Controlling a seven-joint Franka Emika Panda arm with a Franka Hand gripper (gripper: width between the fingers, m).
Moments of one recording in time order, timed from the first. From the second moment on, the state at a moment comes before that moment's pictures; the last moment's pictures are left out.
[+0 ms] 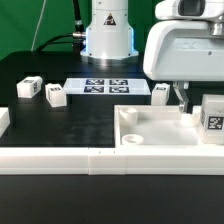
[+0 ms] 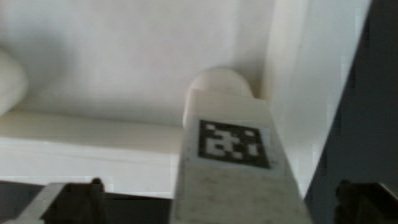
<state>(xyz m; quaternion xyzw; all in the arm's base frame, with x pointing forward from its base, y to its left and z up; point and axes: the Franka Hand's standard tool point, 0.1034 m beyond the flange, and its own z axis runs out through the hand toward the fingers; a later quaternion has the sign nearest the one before) 0.636 0.119 0.072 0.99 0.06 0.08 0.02</state>
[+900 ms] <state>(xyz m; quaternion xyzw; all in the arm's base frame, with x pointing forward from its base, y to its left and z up) 0.635 0.119 0.070 0.99 -0.07 0.09 0.01</state>
